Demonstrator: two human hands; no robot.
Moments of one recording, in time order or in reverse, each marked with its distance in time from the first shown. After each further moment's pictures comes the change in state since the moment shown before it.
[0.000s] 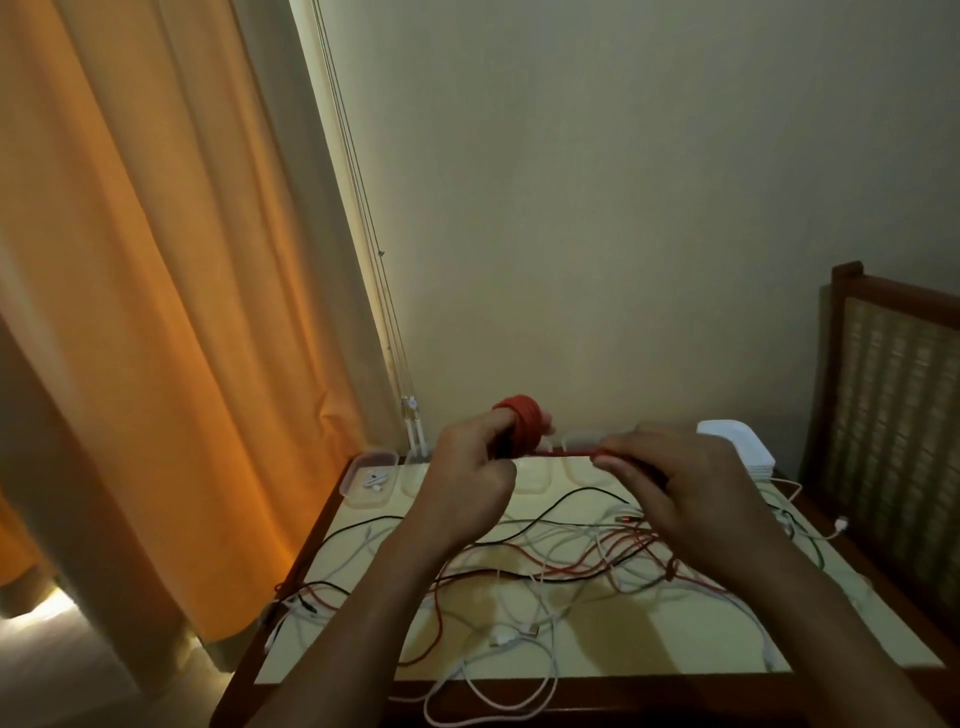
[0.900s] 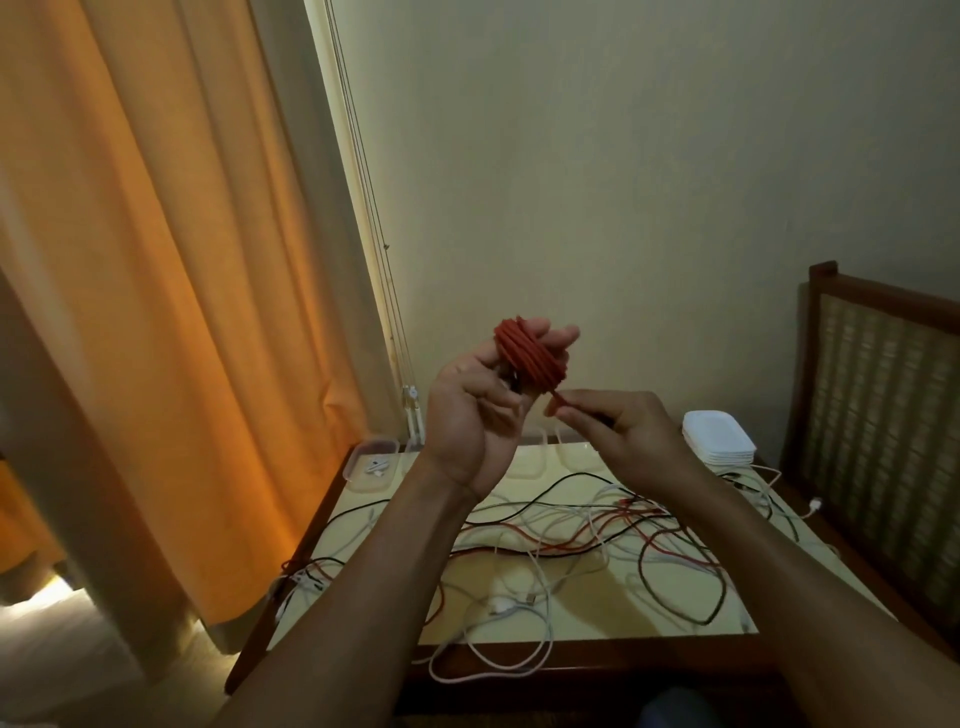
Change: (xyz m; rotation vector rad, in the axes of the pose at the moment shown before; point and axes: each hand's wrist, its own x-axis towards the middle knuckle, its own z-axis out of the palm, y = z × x) left_hand -0.005 0.055 0.000 -1.075 -0.082 -0.017; right_hand 0.021 -0.006 0.026 0.351 -0.057 0.177
